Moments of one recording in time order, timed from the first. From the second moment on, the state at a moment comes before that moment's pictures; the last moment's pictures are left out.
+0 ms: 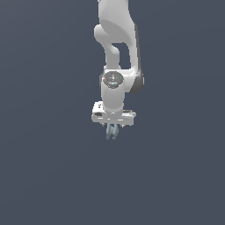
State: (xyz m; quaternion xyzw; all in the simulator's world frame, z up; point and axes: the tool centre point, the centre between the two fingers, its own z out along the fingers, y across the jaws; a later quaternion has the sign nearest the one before) arm -0.017 0.002 0.098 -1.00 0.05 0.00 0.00
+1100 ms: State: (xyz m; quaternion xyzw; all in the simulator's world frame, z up) arm -0.017 0.002 0.058 -1.00 0.05 0.00 0.00
